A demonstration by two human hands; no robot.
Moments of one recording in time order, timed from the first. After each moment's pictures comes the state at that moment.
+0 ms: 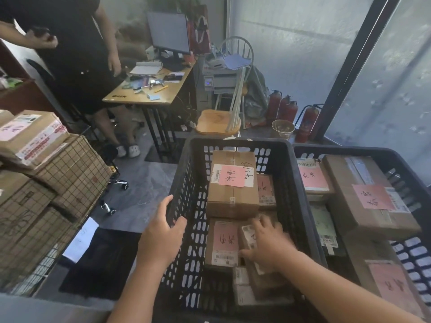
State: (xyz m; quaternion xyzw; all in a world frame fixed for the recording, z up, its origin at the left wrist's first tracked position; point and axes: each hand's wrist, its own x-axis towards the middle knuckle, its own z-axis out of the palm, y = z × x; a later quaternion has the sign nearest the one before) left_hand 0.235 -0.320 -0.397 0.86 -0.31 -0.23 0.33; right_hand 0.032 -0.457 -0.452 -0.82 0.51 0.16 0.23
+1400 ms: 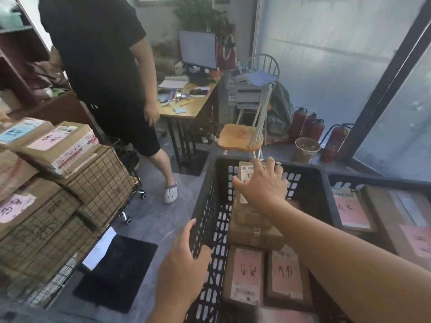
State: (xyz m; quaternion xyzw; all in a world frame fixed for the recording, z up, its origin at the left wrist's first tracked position) left_hand 0.246 -0.325 -0.413 0.87 -0.32 -0.20 0.32; right_hand 0.182 -0.564 -0.381 -0.83 0.53 -0.10 0.15
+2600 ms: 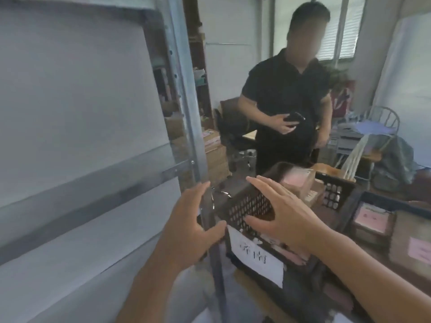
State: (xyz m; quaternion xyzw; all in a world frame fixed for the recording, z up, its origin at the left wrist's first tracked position) left_hand -0.051 -0.092 -0.244 0.88 -0.28 0.07 0.37; right_hand -0.111 -0.335 -0.243 -0.96 -0.02 -0.12 0.24
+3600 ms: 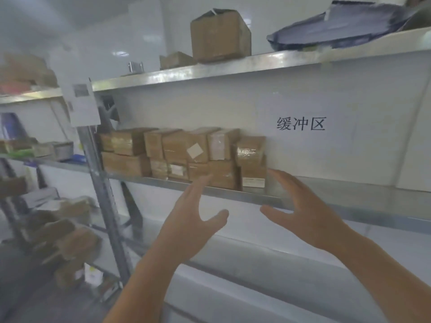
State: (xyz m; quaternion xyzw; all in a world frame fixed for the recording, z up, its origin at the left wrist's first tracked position) left_hand -0.468 0.633 -0.158 0.89 0.19 0.33 0.26; right_hand -0.273 0.442 -0.144 -0.78 -0.51 -0.05 0.37
